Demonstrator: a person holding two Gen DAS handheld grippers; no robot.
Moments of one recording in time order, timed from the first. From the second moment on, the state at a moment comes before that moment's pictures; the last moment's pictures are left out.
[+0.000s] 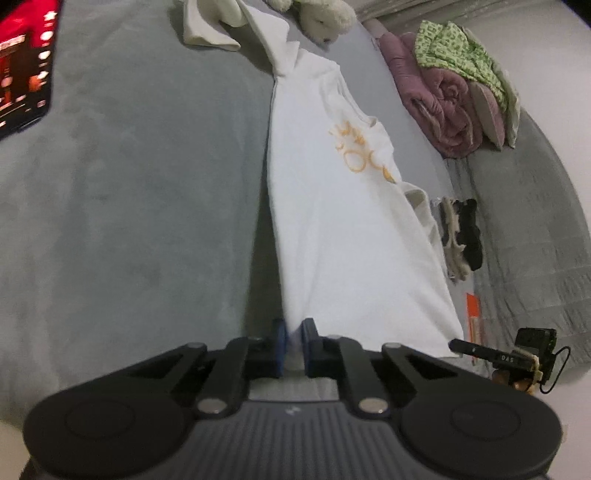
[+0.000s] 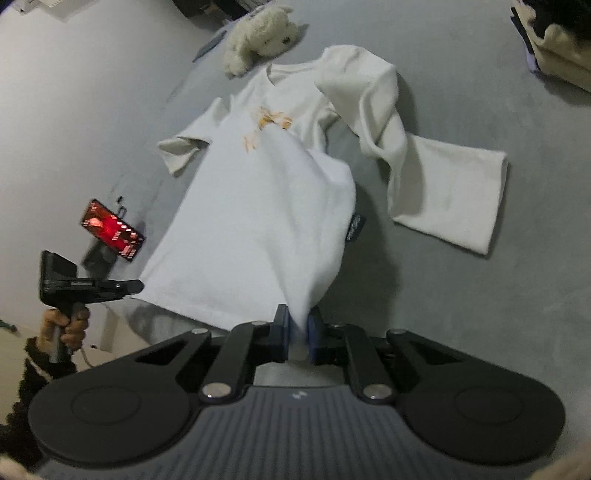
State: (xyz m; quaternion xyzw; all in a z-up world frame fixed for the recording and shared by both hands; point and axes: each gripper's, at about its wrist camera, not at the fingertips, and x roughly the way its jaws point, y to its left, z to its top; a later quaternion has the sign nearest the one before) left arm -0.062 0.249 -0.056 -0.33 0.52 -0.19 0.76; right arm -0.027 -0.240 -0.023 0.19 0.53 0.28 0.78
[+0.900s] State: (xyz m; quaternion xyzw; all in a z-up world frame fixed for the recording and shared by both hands) left arm -0.062 0.233 -0.038 -0.20 0.54 -0.17 0.80; right arm -0.024 -0.241 -0.039 0.17 0.56 0.26 0.77
